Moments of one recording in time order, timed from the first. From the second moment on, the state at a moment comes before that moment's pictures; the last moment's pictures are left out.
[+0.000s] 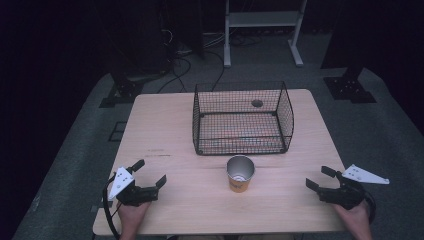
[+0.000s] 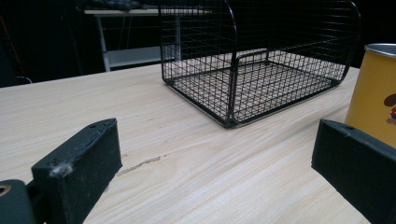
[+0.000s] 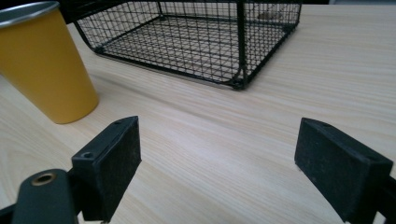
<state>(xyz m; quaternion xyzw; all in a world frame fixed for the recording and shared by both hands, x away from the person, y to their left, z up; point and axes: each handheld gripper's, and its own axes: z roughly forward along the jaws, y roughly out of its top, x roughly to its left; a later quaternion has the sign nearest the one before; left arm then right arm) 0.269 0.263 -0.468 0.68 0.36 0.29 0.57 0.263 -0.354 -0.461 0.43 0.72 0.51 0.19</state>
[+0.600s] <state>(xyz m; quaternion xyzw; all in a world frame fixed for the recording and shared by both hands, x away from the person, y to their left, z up) 0.267 0.263 -0.468 0.68 0.36 0.29 0.57 0.265 -0.323 -0.448 0.38 0.75 0.51 0.16</state>
